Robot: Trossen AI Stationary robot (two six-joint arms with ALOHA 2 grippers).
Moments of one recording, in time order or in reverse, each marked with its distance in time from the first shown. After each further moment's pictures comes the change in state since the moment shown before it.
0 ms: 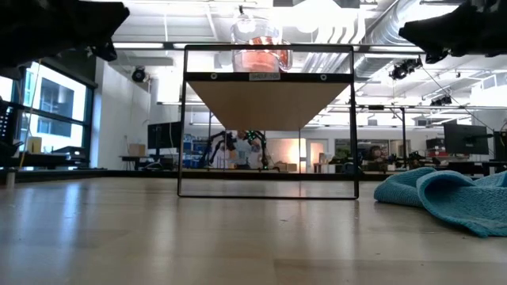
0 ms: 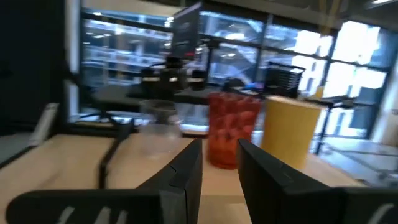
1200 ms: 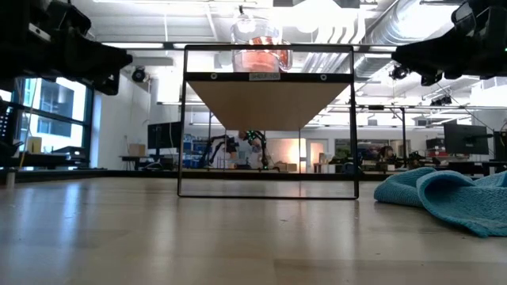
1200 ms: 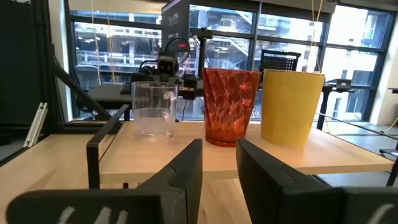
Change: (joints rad) left arm -0.001 0.000 0.000 -0.334 0.080 -0.071; right arm -0.022 0.006 -0.136 0.124 -0.001 0.089
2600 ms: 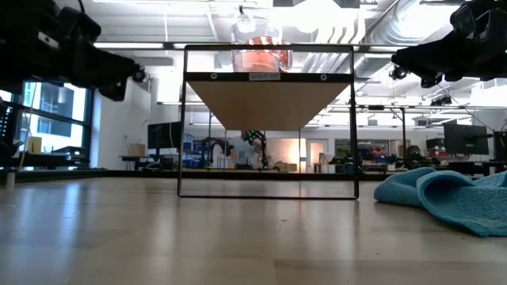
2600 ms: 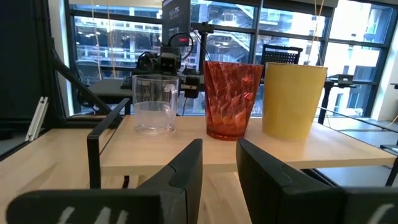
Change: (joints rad) left arm 0.000 0.192 -0.004 0.133 0.018 0.016; right arm 0.000 0.000 -0.001 -0.024 -0.002 0.006
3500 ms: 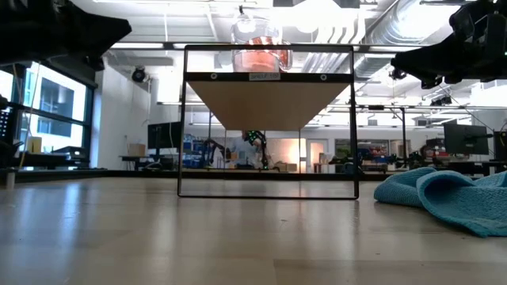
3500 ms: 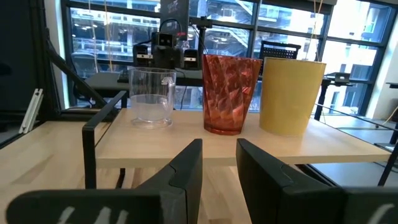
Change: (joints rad) left arm -0.197 -0.339 0.000 0.008 -0.506 0.098; right arm 0.000 0.000 0.000 -0.021 0.011 -0.019
